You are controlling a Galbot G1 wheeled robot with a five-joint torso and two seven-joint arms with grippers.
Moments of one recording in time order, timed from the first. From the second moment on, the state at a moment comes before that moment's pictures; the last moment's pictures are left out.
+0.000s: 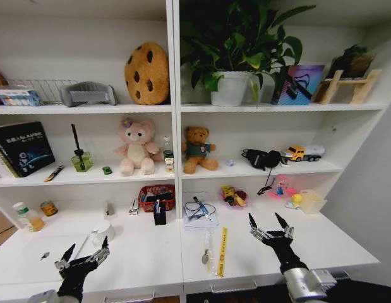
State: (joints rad) left arm 2.03 -1.46 -0.84 -2.50 -0.35 0.23 -0.18; right arm -1.86 1.26 0.72 2.34 0.35 0.05 0.07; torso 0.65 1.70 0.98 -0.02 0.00
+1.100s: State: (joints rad) left arm 2.03 -1.46 -0.84 -2.50 -0.35 0.23 -0.18; right arm -1.86 1.26 0.72 2.34 0.35 0.05 0.07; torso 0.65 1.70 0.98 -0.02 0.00
